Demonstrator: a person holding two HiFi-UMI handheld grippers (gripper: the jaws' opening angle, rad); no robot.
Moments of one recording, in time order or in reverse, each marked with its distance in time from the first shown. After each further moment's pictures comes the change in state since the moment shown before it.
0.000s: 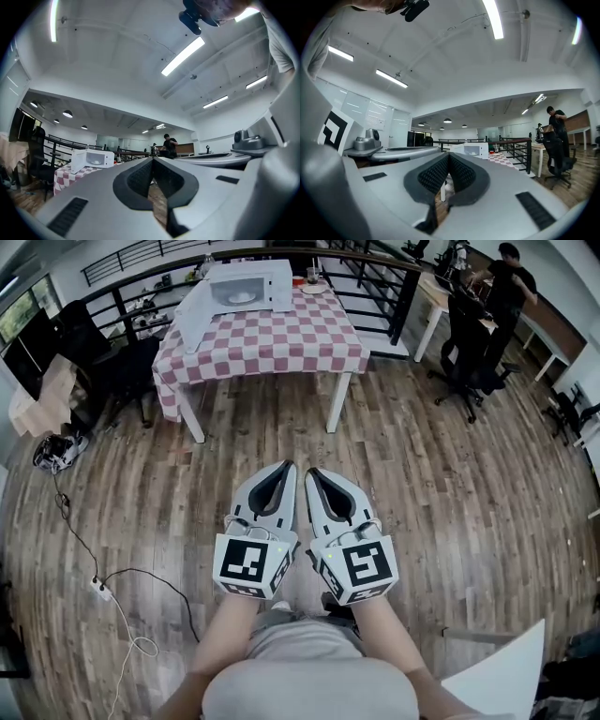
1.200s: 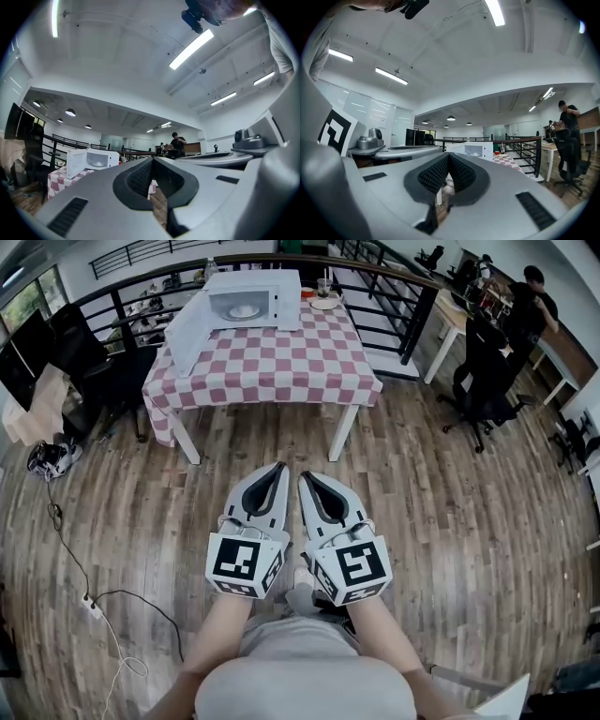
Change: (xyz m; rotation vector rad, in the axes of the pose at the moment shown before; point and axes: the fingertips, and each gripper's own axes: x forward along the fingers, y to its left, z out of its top) left arm 0.159 0.101 -0.020 -0.009 0.007 0.050; right arm 0.163 -0.092 -0.017 -0.010 0.025 0.076
